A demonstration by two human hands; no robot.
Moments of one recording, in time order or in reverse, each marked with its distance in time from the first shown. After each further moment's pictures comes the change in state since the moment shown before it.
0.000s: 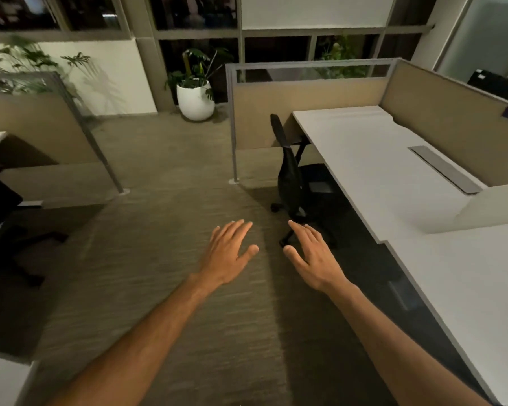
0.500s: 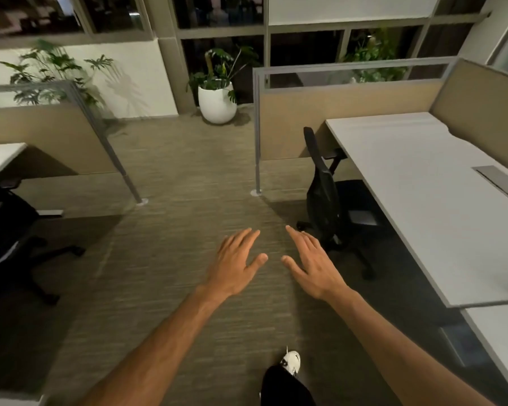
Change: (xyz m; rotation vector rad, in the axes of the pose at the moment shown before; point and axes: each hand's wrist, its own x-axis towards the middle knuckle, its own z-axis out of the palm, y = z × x) left_hand 0.177 -0.144 -0.027 -0.038 -0.012 -0.079; right_hand 0.258 -0.006 0.058 0.014 -0.111 -0.116
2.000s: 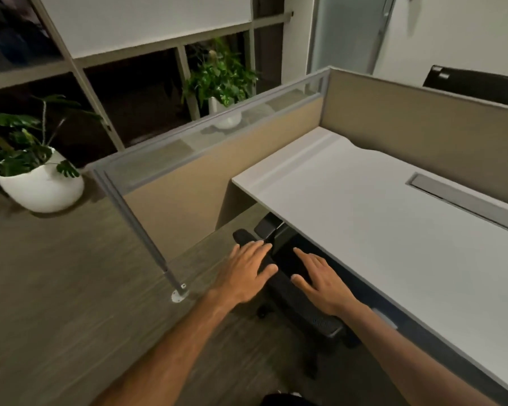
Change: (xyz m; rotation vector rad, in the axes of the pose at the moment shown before) left_hand 0.802 -0.092 0.061 0.063 -0.416 0.592; right_hand 0.552 0.323 -0.130 -0.054 0.248 0.605
